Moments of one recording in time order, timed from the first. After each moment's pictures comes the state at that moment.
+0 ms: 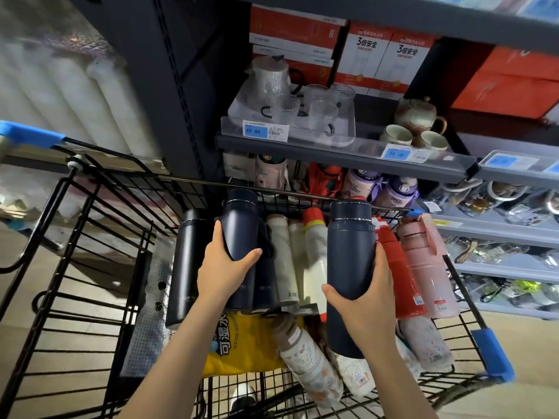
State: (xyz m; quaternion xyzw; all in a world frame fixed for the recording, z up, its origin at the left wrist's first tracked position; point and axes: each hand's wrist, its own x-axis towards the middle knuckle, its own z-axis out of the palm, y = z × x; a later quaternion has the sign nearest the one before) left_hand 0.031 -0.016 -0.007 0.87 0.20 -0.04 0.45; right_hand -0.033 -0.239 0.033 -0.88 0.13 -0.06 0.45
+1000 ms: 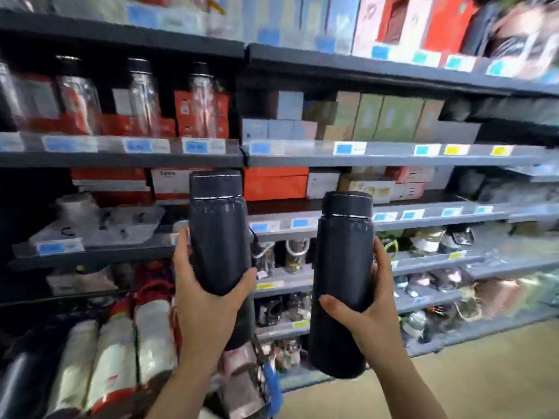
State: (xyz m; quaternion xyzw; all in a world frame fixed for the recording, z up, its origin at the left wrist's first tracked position) left_hand -0.104 -0.419 0.170 0.69 -0.10 0.26 0.66; right_hand -0.176 -0.615 0.175 -0.74 0.01 -0.29 0.61
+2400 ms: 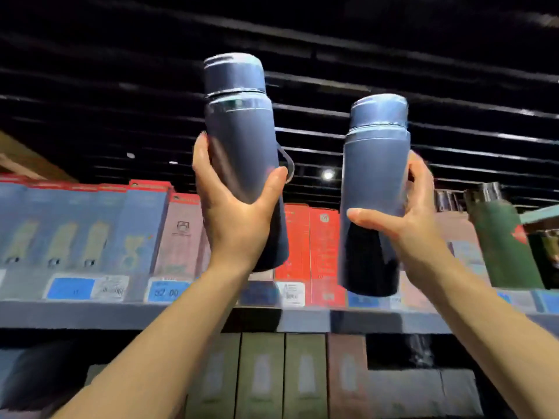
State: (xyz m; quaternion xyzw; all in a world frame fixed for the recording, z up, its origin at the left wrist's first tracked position) left_hand 0.196 -1.108 0.575 0.42 -0.32 0.63 0.57; right_hand 0.158 -1.305 0.575 -0.59 -0.33 -0.56 0.48
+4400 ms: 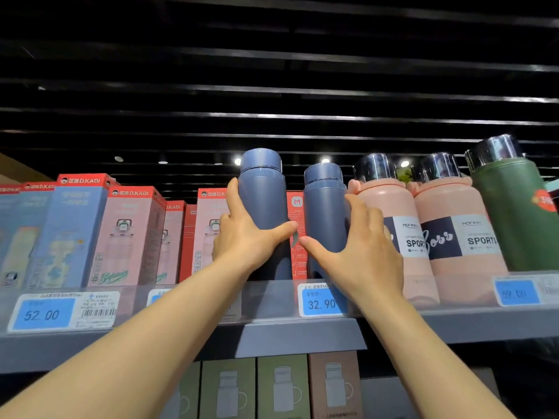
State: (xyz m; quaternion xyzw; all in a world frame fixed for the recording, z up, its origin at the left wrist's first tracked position) left_hand 0.302 -1.211 0.580 0.75 -0.18 0.43 0.47; right_hand 0.272 -1.365 0.547 -0.77 -0.01 -0.61 0.21
